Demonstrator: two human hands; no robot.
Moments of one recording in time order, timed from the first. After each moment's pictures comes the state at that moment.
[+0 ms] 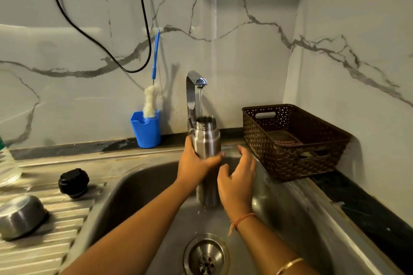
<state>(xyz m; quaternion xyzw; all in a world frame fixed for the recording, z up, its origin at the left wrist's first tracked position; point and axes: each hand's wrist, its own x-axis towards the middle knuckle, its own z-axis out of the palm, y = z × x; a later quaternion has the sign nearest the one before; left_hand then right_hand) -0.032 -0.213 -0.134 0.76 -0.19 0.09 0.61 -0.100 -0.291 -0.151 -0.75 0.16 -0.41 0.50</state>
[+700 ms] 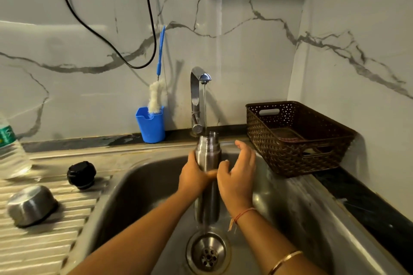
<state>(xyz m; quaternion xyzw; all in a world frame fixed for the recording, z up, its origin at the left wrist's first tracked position) -0.046 -0.204 -0.162 0.82 -0.12 0.02 0.55 -0.103 -0.285 -0.151 -0.76 0.12 -0.43 0.48</state>
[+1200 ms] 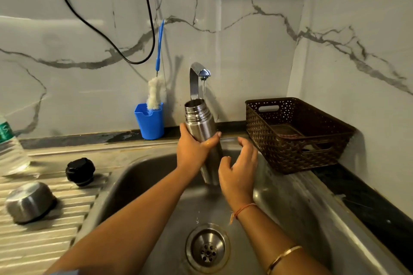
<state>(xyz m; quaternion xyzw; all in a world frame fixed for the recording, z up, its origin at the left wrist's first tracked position) -0.032 -0.213 -0.119 0.78 -0.11 0.12 0.60 -0.100 -0.290 -0.150 -0.74 0.13 -0.44 0.49</state>
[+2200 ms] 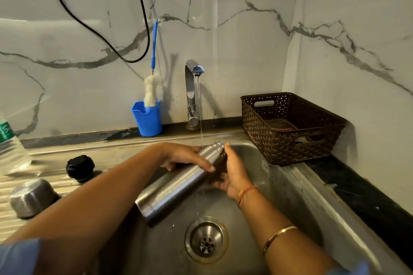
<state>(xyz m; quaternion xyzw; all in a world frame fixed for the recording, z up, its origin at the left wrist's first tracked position) -0.029 -0.180 -0.085 0.87 -0.17 -0.38 0.25 -0.081 -0.308 -0.162 -0.49 0.23 -0.01 0.84</state>
